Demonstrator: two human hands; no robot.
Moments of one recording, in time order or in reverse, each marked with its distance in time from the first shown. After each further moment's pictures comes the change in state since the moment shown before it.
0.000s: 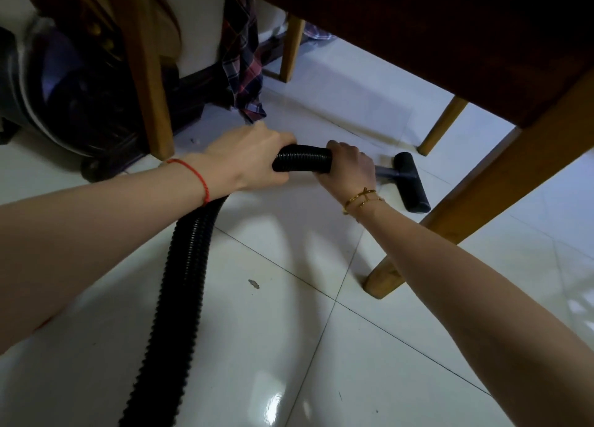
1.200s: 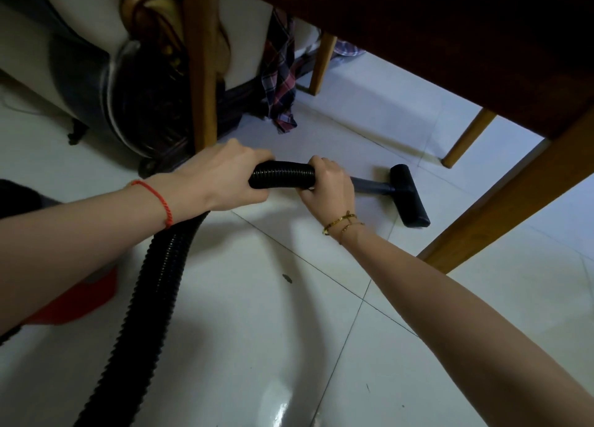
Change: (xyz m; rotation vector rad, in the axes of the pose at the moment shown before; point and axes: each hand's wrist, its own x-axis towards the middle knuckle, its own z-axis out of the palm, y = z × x) left_hand -0.093 -0.039 -0.034 -0.002 -0.008 -0.138; right_hand -0.033 -0.089 0.019 0.271 0.218 -0.144
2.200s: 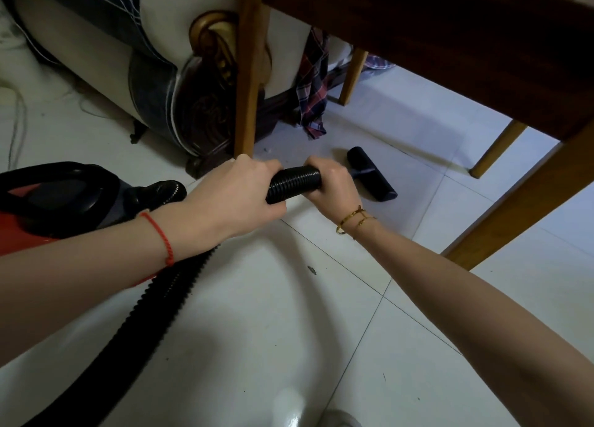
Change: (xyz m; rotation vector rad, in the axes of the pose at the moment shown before) left_hand -0.091 0.037 -0.035 -0.012 0.093 -0.196; right_hand -0.011 -0.051 -0.018 0.292 -0.101 -0.234
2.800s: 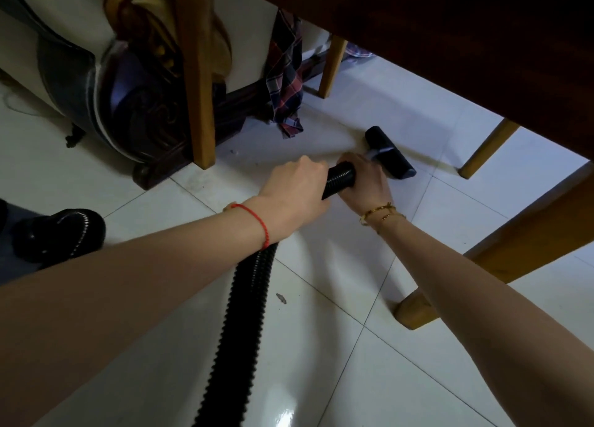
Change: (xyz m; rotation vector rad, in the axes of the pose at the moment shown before) left_hand 0.144 0.071 0.092 0.023 -0.069 0.064; right_hand 0.020 0.152 -0.024 -0.110 -0.024 0.298
